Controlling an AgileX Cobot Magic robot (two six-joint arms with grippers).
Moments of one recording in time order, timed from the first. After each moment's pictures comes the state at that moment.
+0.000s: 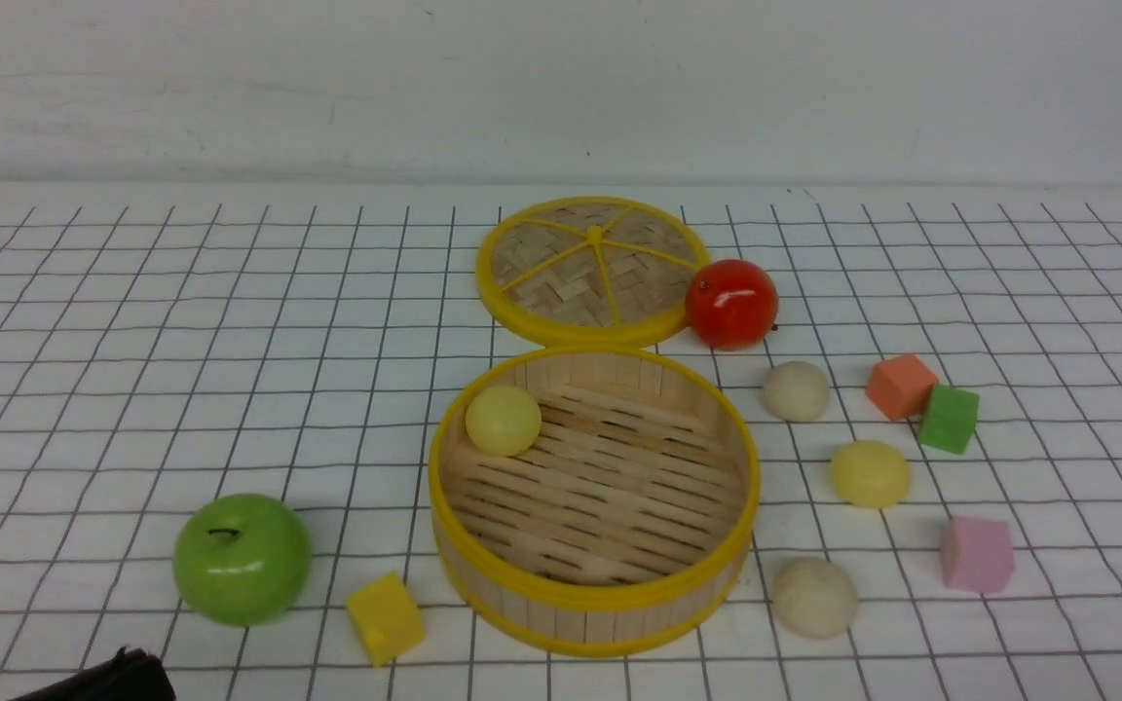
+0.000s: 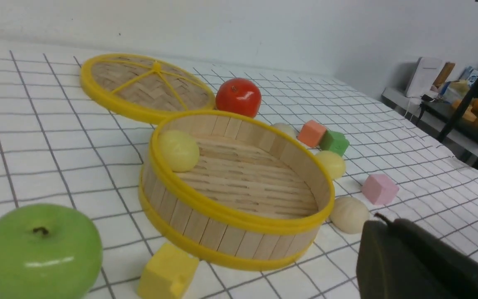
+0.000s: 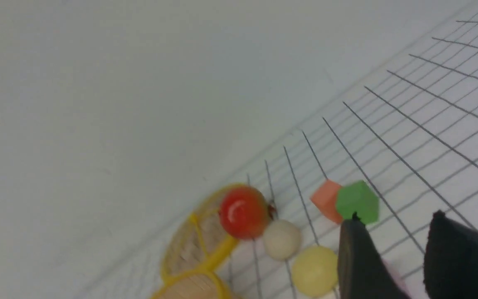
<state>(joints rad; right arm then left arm) -0.06 -0.01 0.03 0.73 0.03 0.04 -0.63 0.21 -0.13 -0.10 0.06 -0.23</state>
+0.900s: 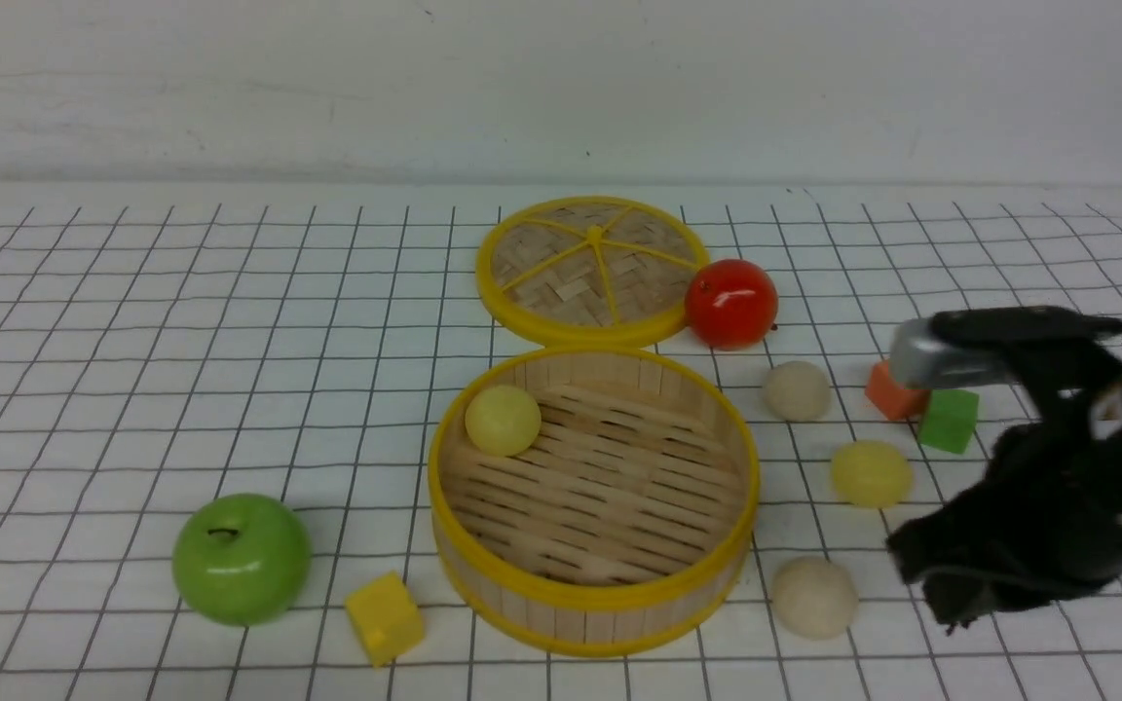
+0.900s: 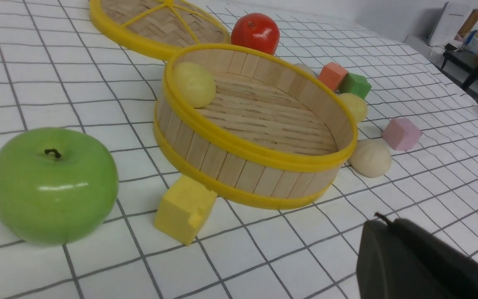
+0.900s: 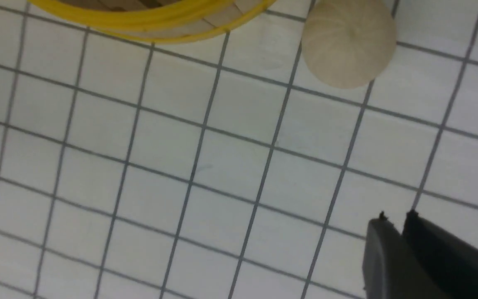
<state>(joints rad) 0.42 1.41 -1.03 0.16 0.98 0.09 -0.63 0.21 -0.08 -0.11 0.13 -0.23</state>
